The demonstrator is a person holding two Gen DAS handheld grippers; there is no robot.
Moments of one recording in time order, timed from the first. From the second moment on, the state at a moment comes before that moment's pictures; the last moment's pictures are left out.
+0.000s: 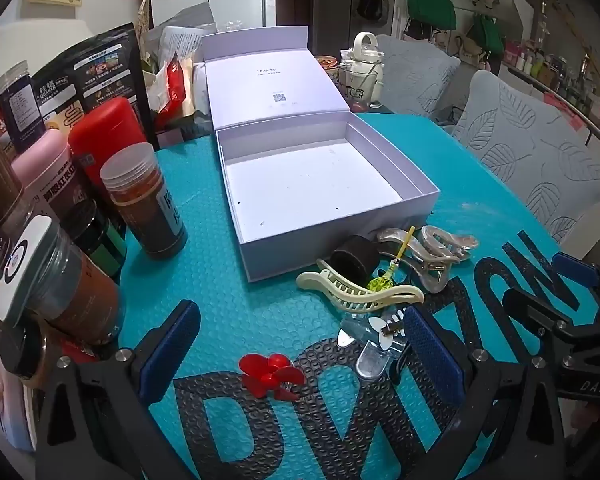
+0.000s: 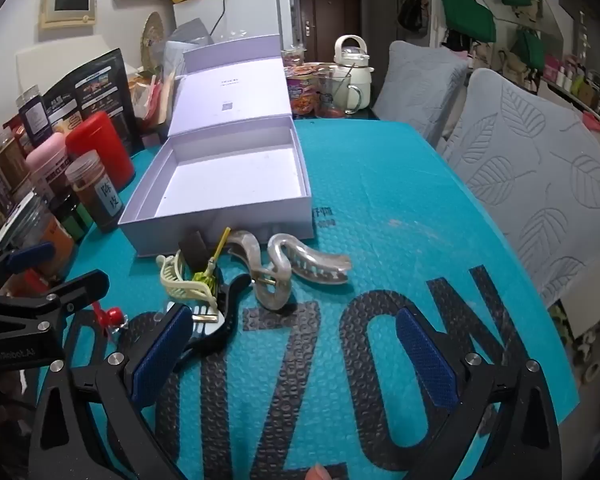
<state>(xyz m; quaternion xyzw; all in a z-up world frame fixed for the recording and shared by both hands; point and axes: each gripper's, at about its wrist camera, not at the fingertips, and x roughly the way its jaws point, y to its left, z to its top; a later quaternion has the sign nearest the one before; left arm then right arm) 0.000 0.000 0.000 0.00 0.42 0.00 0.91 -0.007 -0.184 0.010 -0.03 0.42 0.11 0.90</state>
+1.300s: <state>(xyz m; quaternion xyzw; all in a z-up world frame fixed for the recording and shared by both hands) -0.004 0.001 0.007 -0.01 0.42 -0.01 0.91 -0.007 -0.185 0.014 -0.04 0.41 0.11 0.90</state>
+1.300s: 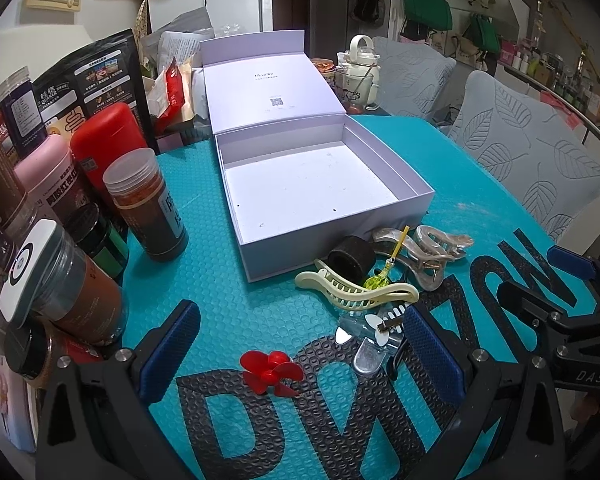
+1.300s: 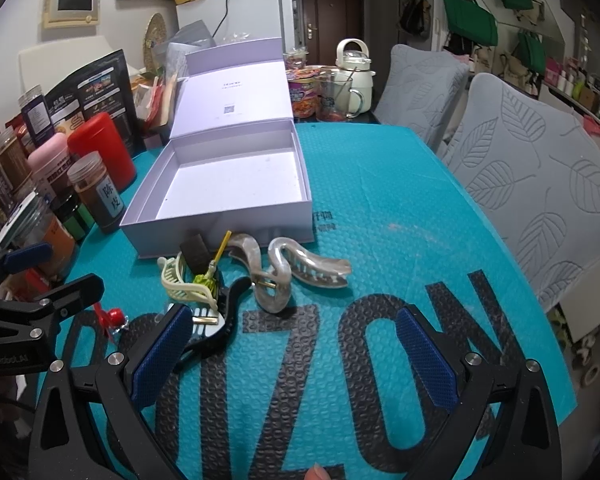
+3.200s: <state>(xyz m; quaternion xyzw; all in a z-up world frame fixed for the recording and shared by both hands) -0.030 0.020 -0.032 -0.06 0.45 -0.02 0.89 -0.014 -0.181 -0.004 -0.03 0.42 0.14 0.90</state>
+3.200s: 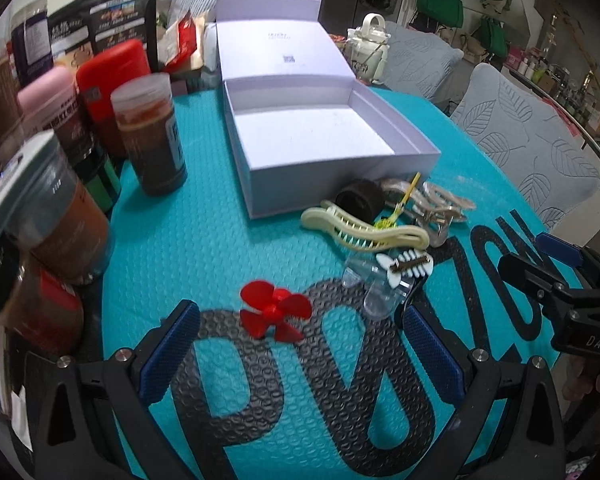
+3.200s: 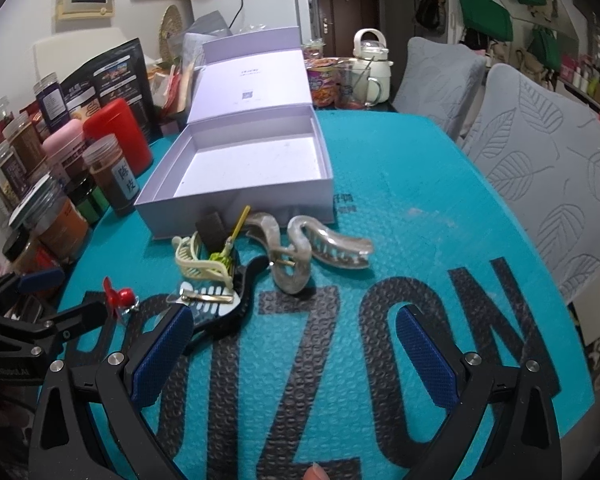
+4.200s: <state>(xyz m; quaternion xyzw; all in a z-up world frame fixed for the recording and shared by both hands) -0.010 0.037 -0.076 -0.07 0.46 -0.08 0.88 0.010 -0.152 -0.042 -0.03 0.45 0.20 0.87</state>
